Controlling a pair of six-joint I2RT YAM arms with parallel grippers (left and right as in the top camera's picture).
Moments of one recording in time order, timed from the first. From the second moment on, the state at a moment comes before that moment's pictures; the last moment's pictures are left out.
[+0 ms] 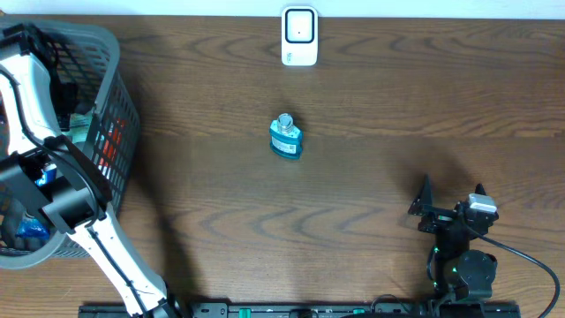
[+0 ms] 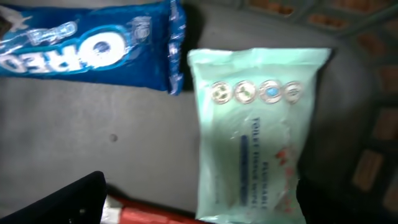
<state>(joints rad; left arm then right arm) 0.47 2.33 2.19 -1.36 -0.28 -1.20 0.01 0.01 0.01 -0.05 0.17 0.11</state>
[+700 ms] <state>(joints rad) 0.46 2.33 1.93 -1.06 -0.22 -1.23 0.01 0.01 0.01 -0.05 0.17 0.11</state>
